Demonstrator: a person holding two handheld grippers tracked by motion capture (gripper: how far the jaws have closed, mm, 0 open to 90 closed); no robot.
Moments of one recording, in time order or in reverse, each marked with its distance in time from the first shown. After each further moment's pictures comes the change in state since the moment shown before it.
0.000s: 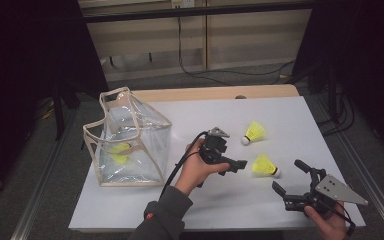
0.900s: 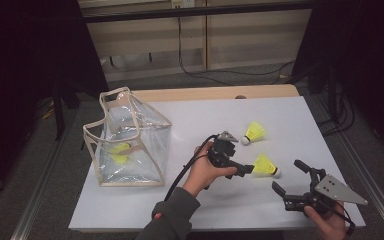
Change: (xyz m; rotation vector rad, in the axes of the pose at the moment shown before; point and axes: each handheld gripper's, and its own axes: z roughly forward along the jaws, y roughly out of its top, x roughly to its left) left arm -0.009 -0.003 0.023 0.022 -0.033 0.041; right arm 0.000 0.000 0.000 0.000 0.003 0.000
